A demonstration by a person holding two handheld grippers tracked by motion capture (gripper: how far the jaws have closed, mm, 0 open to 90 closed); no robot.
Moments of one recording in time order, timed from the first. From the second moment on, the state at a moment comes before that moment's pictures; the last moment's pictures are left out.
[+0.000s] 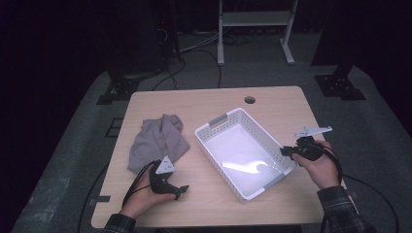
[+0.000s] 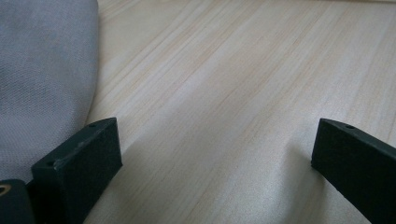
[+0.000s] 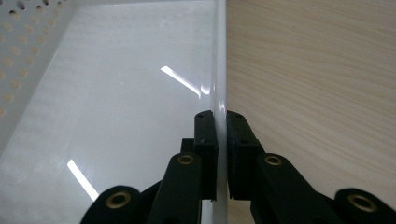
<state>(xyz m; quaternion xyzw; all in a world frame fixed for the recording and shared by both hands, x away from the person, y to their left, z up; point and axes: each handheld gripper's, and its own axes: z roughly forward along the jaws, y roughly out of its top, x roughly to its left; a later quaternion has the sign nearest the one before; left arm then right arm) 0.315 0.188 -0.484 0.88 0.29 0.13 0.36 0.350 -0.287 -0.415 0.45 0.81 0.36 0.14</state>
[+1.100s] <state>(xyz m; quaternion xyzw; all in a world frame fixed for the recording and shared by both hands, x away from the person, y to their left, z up) 0.315 0.188 -0.484 0.88 0.29 0.13 0.36 0.423 -0.335 -0.412 0.48 0.79 0.33 0.18</state>
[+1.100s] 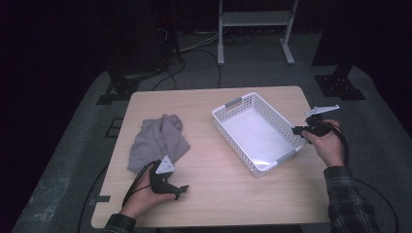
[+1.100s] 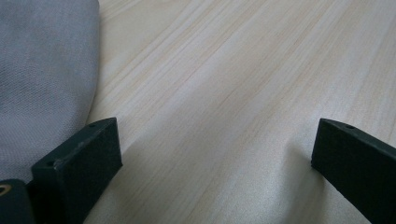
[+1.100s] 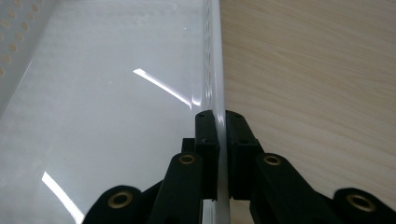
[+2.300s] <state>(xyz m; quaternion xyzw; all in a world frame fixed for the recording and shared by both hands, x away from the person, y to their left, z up) 0.316 0.188 -0.484 0.87 0.29 0.13 0.36 0.400 -0.316 -0.383 0.46 0.78 0.40 0.15</state>
